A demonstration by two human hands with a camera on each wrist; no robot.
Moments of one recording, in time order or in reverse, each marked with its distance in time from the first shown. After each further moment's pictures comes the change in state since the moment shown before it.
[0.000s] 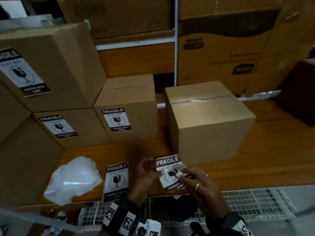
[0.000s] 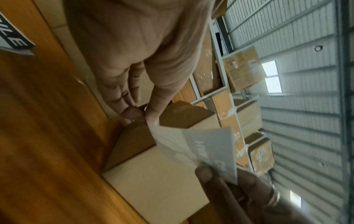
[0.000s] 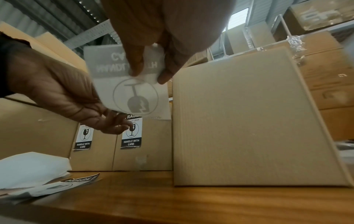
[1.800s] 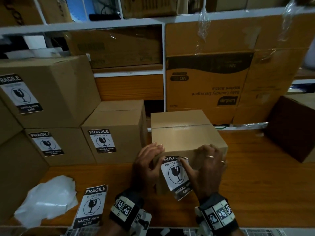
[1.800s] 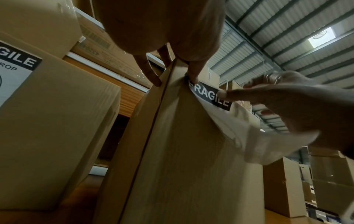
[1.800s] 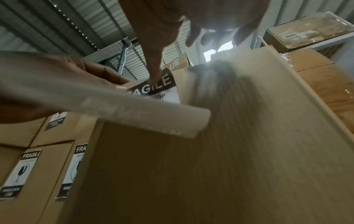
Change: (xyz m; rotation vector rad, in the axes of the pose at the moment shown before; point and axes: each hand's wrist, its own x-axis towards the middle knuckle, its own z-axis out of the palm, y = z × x) left_hand 0.051 0.053 0.098 0.551 0.267 1.264; right_hand 0.089 0.086 -0.067 -0.428 0.516 0.310
